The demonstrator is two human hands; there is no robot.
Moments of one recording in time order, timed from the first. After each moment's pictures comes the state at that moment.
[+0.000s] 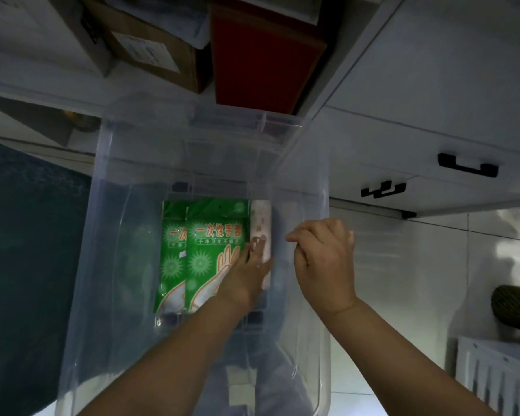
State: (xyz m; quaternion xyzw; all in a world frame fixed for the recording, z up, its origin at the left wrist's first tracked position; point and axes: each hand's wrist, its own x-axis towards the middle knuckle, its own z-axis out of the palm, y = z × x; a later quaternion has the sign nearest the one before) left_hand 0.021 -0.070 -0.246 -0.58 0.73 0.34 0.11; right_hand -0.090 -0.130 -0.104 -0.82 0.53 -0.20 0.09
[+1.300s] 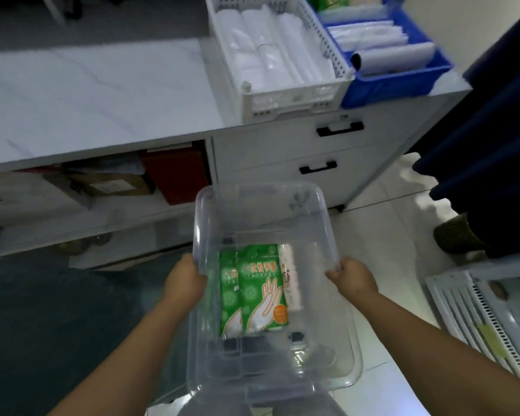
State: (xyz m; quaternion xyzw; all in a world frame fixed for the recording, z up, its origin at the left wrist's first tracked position) left_hand 0.051 -0.058 0.036 -0.74 0.56 0.37 -0.03; right_hand -0.269 -0.015 0.044 -0.43 0.84 -0.02 0.32
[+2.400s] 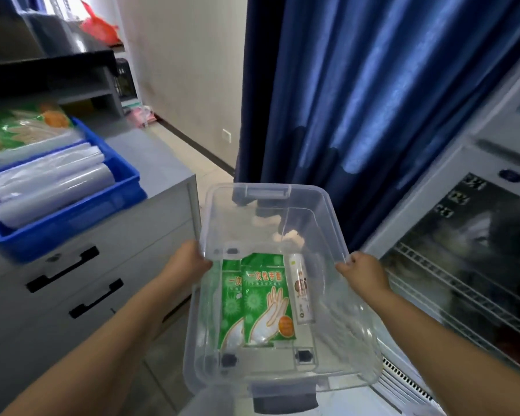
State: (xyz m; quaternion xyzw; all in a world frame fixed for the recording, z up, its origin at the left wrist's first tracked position) left_hand -0.569 -0.187 0.152 -0.49 0.78 0.39 -0.06; right_hand -0.820 0.049 0.164 -0.23 0.94 -0.22 0.13
